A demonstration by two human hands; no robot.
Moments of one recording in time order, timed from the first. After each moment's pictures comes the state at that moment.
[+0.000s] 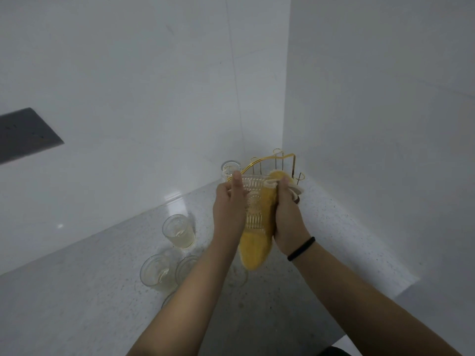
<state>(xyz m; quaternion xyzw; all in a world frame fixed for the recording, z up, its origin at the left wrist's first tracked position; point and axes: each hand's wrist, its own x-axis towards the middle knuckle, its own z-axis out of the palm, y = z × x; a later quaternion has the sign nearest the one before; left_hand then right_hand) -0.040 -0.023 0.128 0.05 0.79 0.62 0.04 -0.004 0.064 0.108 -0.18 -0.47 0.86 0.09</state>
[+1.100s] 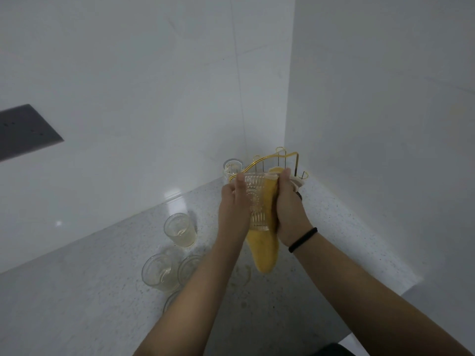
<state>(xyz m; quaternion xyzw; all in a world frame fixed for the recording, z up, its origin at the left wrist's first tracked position) -0.042 -0.026 0.126 0.06 0.77 0.63 0.08 -0.018 0.065 0.116 -0.23 -0.48 0.84 0.08</state>
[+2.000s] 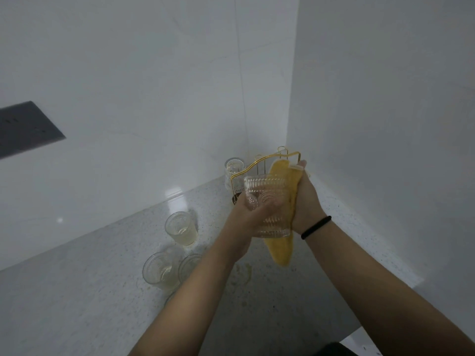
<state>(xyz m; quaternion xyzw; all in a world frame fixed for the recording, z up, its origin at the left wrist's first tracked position) -0.033 -0.041 0.122 0.22 0.62 0.70 0.28 -0.019 0.084 0.126 -0.11 -0.38 0.92 0.05</state>
